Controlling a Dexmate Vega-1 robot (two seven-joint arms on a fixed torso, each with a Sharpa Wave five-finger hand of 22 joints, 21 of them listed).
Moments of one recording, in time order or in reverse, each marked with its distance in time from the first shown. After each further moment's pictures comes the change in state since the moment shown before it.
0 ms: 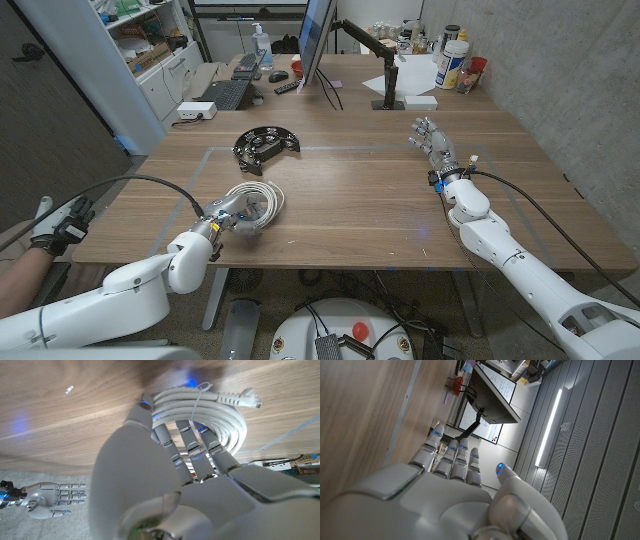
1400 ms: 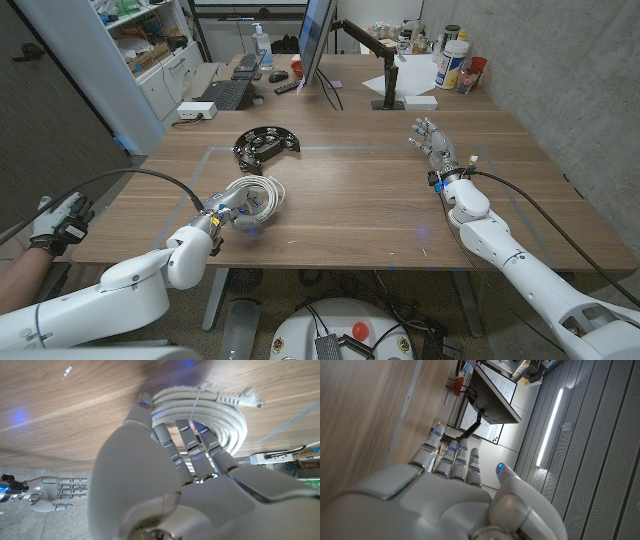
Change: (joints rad) left arm 0.000 0.001 -0.025 -0.036 0.020 0.027 -0.025; left_hand 0.001 -0.001 -0.011 0.003 0.000 0.014 -0.004 0.005 0.000 0.009 0.002 0.006 -0.048 0.022 -0.003 -0.037 0.028 -0.029 -0.003 0.064 0.026; right arm -0.003 -0.002 0.000 -0.007 0.004 -0.009 -0.002; right_hand 0.000 0.000 0.000 0.000 0.000 0.000 0.000 0.000 0.000 -0.006 0.006 0.000 0.000 -0.009 0.002 0.000 0.003 0.000 0.000 0.000 0.000
